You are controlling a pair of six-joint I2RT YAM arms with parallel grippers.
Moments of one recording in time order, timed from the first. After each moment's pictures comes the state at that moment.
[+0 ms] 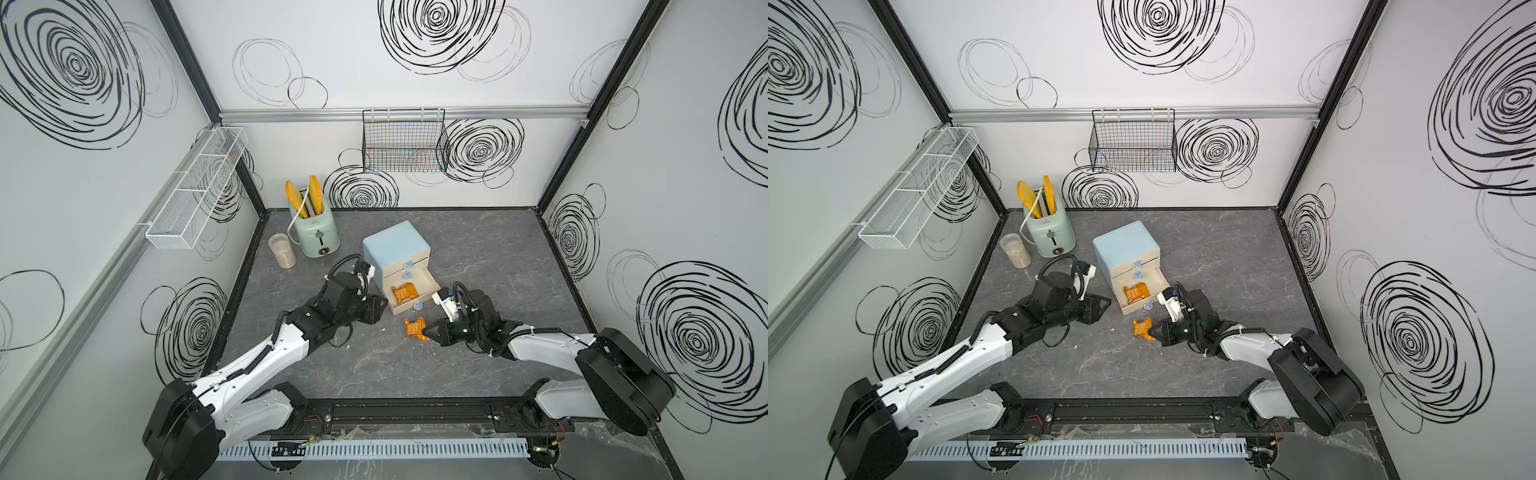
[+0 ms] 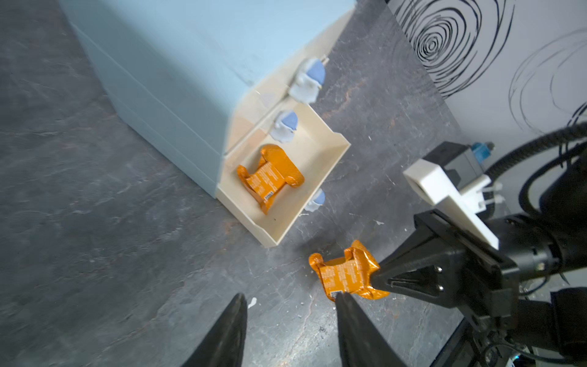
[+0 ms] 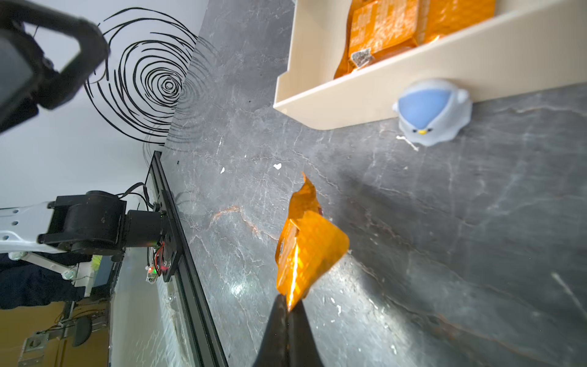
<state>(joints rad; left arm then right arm) -0.57 1.06 0.72 -0.32 0.14 -0.42 0.65 1.33 0.40 0.23 -0.60 0.55</state>
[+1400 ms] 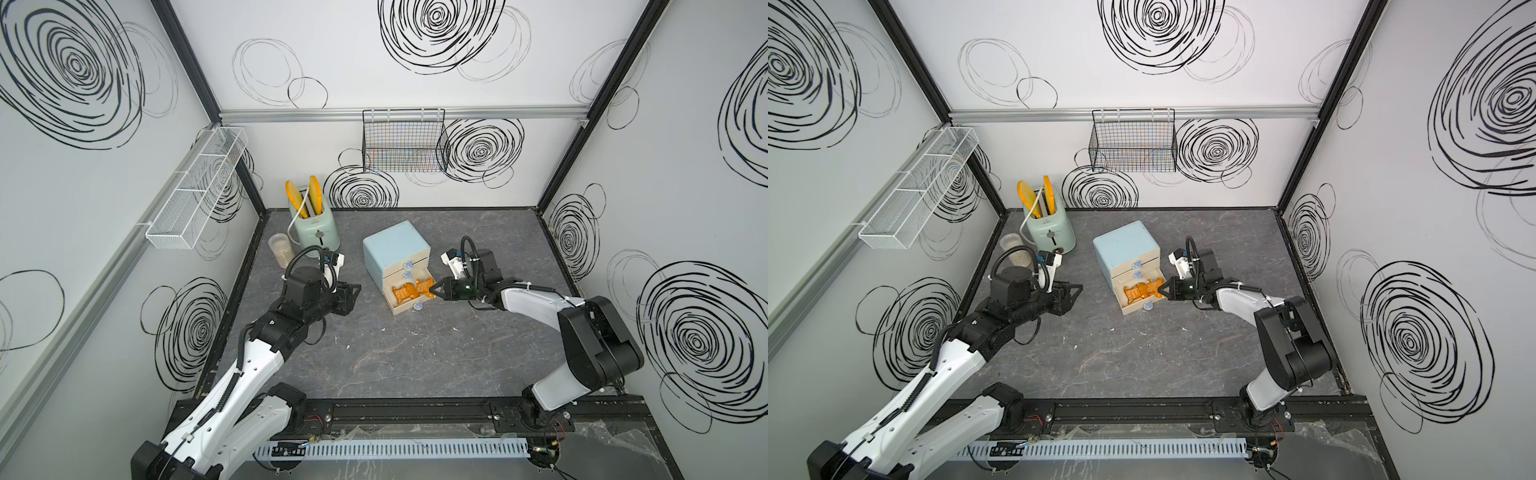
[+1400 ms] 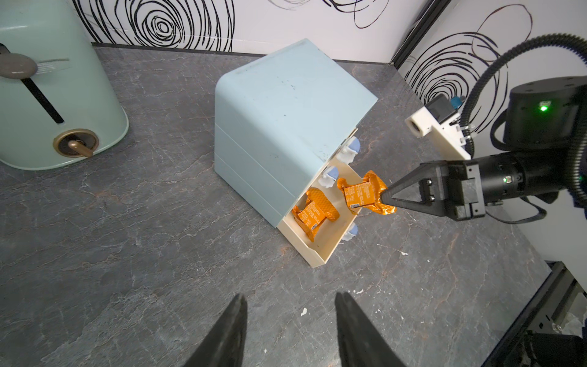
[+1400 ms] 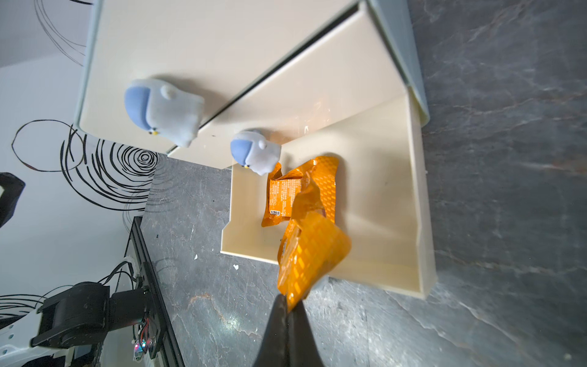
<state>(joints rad) -0.36 0.87 0.73 -0.42 0.20 -0.27 0.39 1.59 0.81 -0.03 -0.66 0.42</state>
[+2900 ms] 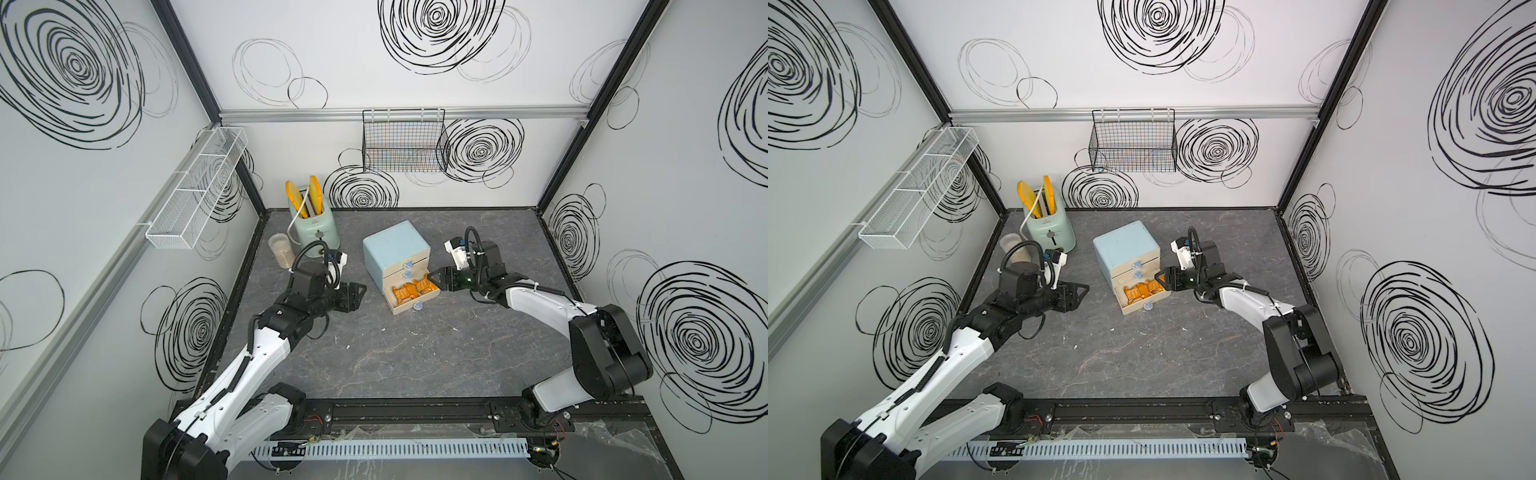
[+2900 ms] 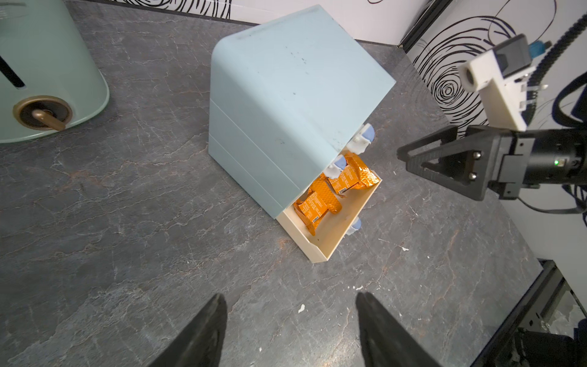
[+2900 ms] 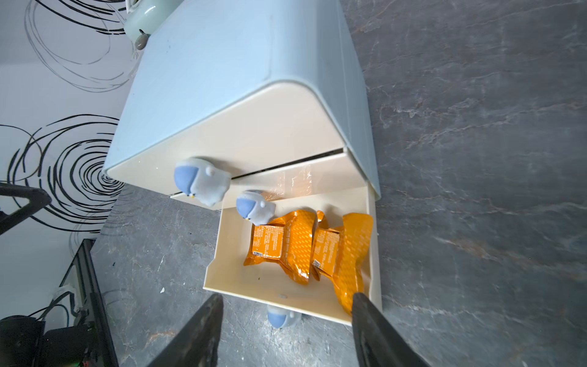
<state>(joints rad) -0.33 0.99 0.75 -0.39 0.25 -0.31 0.39 1.51 0.83 -0.03 -0.50 0.31</state>
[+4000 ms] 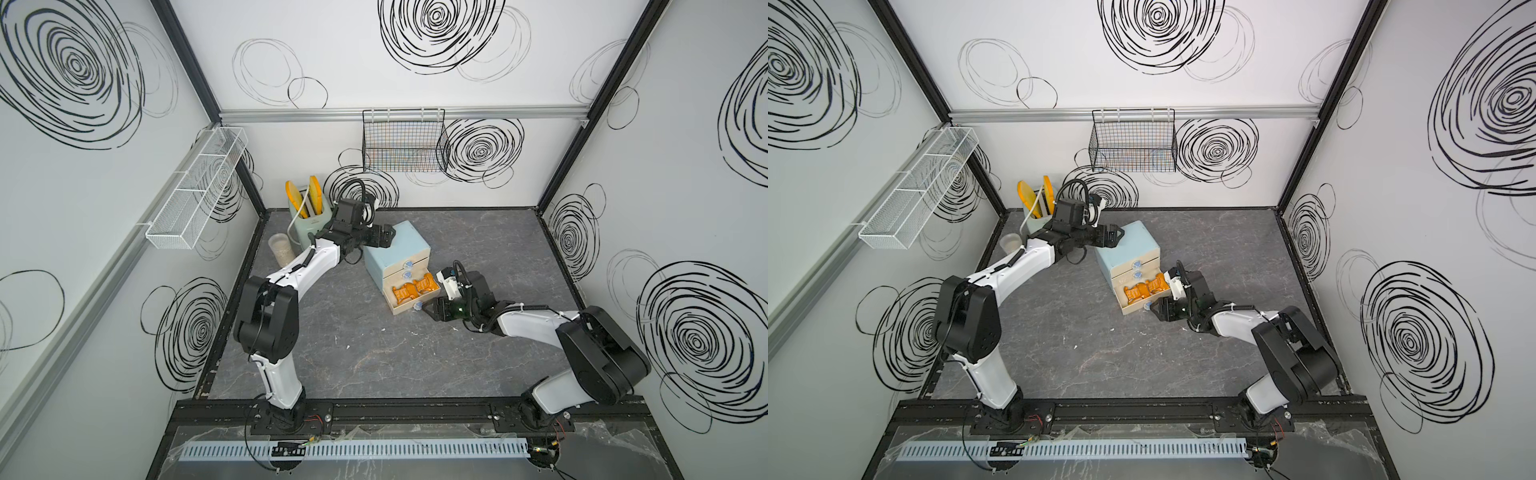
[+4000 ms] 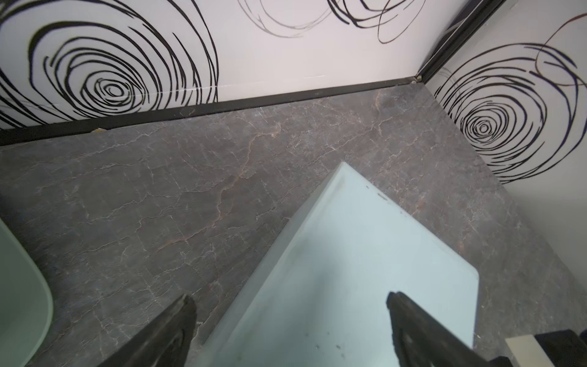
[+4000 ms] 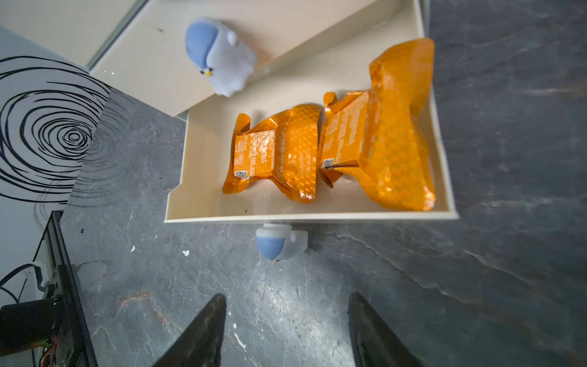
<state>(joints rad) -0.31 1.84 1.45 -0.25 0.29 -0.16 0.55 1.52 0.59 0.18 -0.38 0.45</state>
